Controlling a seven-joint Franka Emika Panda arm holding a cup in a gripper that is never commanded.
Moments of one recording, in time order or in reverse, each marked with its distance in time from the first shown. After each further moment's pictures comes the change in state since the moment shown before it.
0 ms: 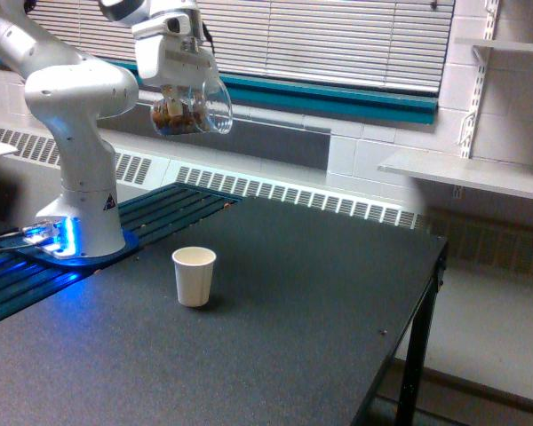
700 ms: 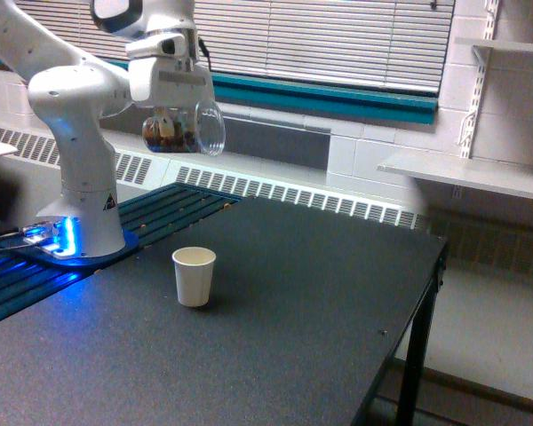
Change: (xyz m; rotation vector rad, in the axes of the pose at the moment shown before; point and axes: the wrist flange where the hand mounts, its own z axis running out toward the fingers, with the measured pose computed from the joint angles) arm 0.012 0.017 0.038 -0.038 -0.082 0.007
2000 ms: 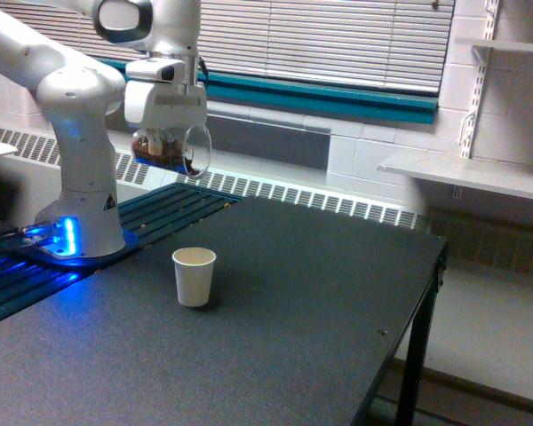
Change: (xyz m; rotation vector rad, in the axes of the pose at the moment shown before) arm -0.021 0.004 0.026 -0.116 -0.134 -0.006
